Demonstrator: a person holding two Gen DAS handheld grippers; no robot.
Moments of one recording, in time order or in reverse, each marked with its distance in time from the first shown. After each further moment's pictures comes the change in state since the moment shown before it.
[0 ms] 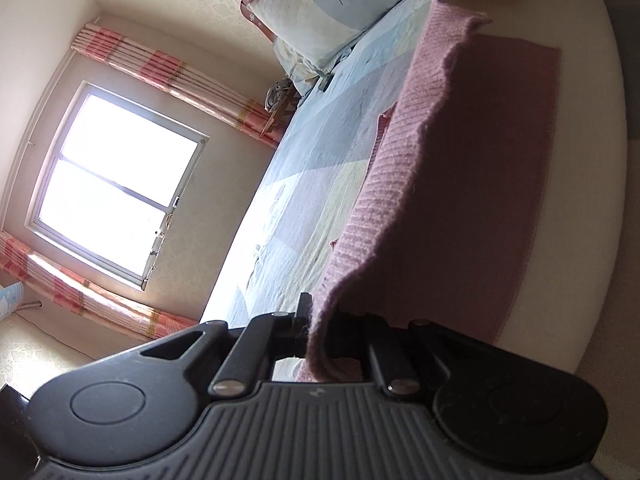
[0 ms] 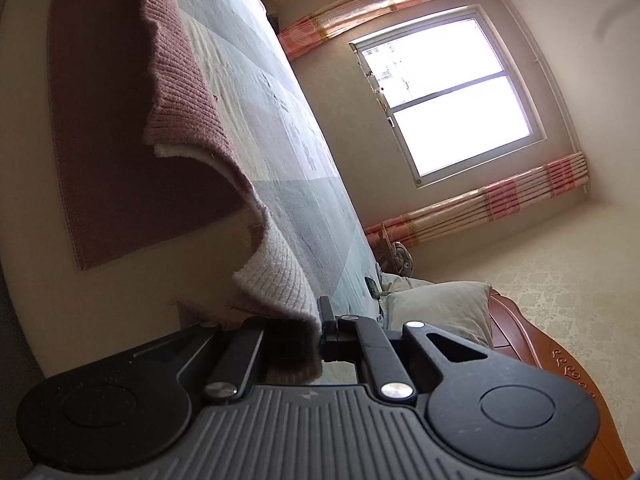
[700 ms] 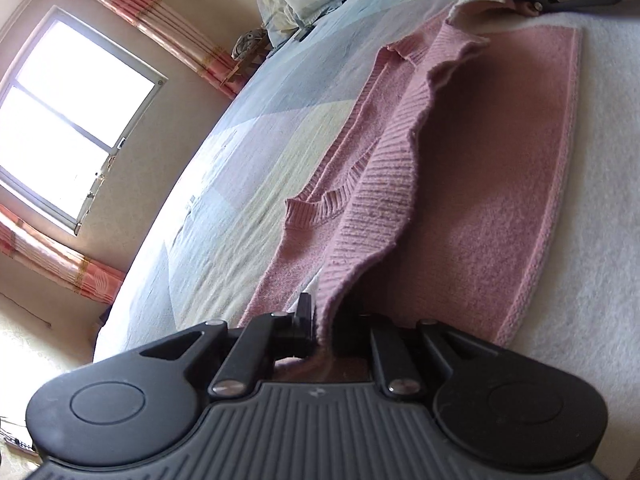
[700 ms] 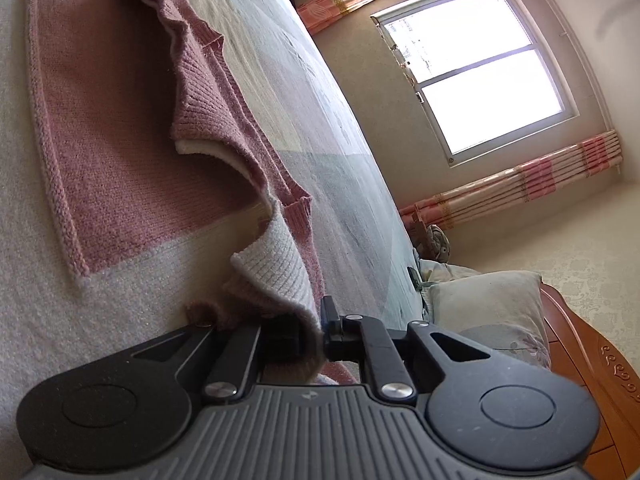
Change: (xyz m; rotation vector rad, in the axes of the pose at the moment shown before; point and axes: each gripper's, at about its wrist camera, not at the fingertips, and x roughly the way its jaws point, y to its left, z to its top) left arm 0.065 0.012 -0.033 -0.167 0.102 -0.215; right arm 0.107 0.027 0.006 0.035 0.059 0.076
